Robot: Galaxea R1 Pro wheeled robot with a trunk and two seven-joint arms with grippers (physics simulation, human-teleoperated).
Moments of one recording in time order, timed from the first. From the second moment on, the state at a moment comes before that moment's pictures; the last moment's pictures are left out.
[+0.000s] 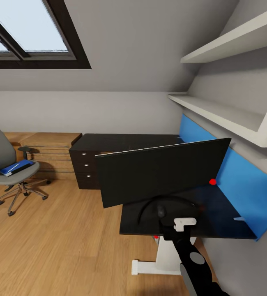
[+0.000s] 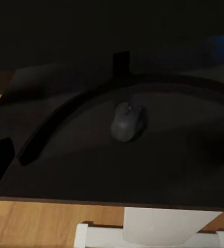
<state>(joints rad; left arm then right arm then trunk) -0.09 0.00 0.03 -0.21 0.25 -0.53 0.02 -0.15 0.06 0.19 -1.46 -0.05 0.33 -0.18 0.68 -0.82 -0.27</state>
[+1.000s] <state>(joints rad) -0.09 -0.01 0.03 -0.21 0.25 -0.53 0.01 -0.15 0.05 0.19 -1.43 -0.05 0.31 -0.18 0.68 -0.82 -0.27</state>
